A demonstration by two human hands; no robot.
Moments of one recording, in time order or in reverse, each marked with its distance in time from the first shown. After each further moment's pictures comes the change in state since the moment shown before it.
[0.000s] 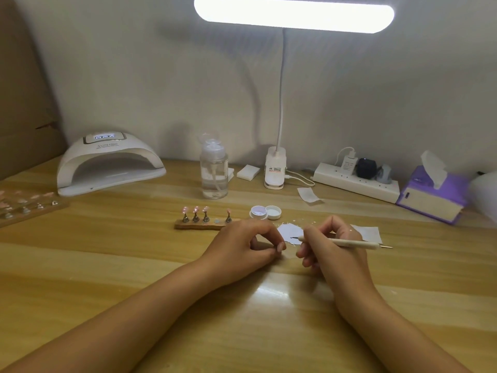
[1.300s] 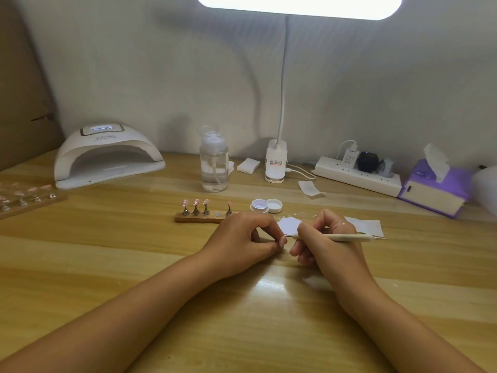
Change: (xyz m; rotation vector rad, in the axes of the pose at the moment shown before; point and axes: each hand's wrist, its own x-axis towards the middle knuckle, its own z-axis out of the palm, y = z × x) left_hand 0.000 -0.001 0.000 0.002 0.023 0.026; right_hand -0.002 -0.002 0.003 -0.048 -0.114 0.006
